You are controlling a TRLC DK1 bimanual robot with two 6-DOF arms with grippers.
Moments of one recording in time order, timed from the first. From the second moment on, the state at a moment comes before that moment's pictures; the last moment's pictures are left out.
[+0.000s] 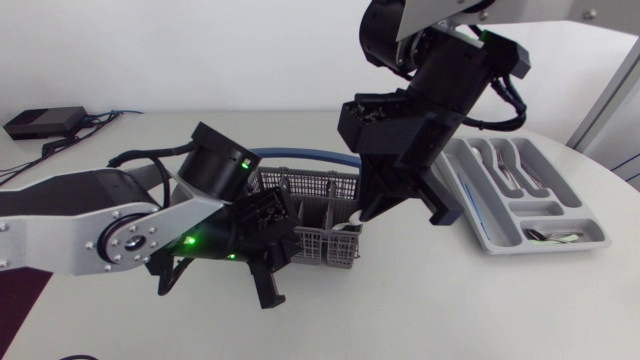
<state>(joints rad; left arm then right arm) -0.72 1.42 0.83 -0.29 0.14 0.52 0.61 1.72 1.67 -1.42 -0.33 -1.20</state>
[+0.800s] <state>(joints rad) -0.73 1.38 0.81 -0.31 0.14 0.52 0.35 1.19 1.20 -1.09 -0.30 -0.95</state>
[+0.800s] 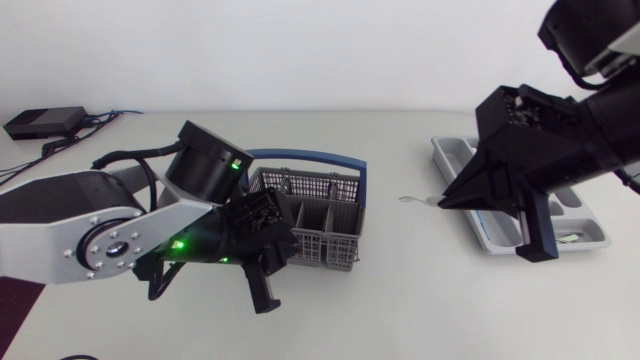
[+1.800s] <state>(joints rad) -0.73 1.36 0.81 -0.31 0.14 0.52 -0.30 1.53 0.95 -0.46 0.11 -0.49</state>
